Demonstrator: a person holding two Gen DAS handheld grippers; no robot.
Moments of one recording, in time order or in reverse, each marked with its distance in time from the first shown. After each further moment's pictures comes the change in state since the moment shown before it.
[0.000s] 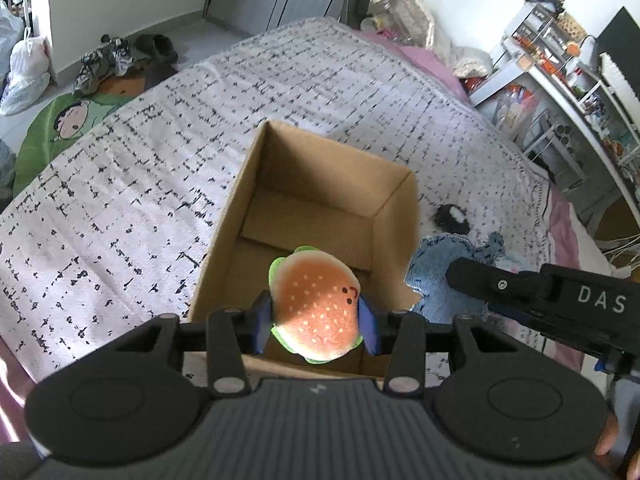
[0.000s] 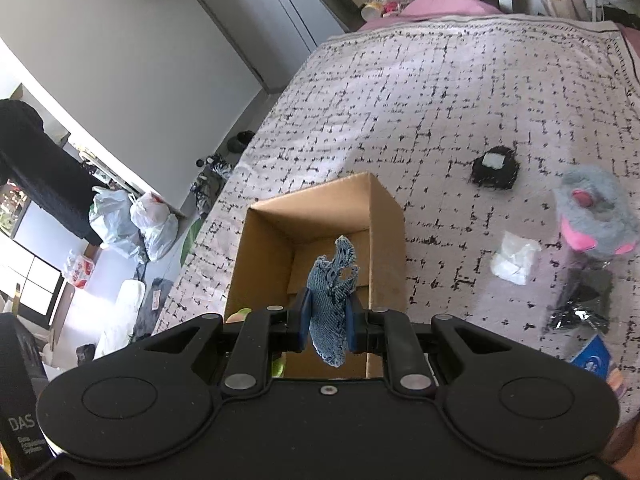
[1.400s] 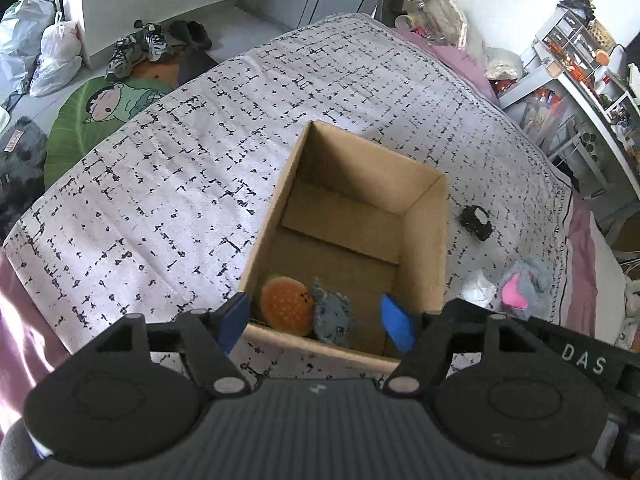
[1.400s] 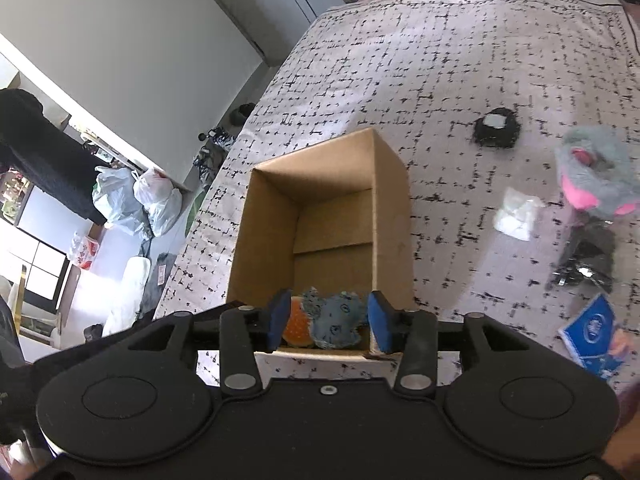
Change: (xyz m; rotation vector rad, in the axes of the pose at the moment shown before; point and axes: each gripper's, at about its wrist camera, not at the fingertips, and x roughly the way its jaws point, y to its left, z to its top) left arm -0.031 0.010 0.003 -0.054 0.029 0.072; right arm -0.011 -0.001 -0.015 0.013 0.082 0.017
